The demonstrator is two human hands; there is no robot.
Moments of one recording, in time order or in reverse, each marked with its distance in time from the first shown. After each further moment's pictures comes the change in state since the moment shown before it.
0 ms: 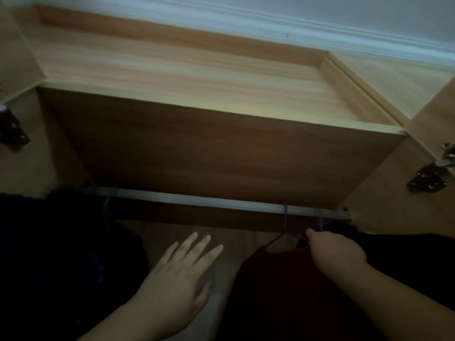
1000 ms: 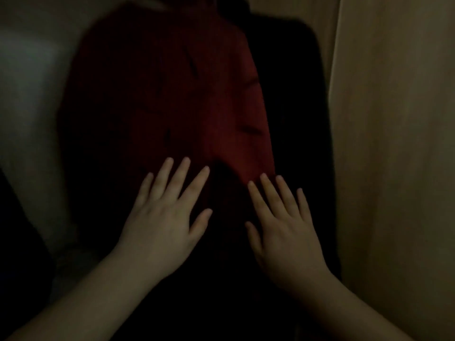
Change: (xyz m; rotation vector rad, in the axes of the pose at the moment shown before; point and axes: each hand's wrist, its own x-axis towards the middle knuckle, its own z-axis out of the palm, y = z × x) left_hand -0.218 0.248 0.030 -0.671 -0.199 0.107; right_hand -0.421 0.068 0.036 -0.131 -0.172 -0.034
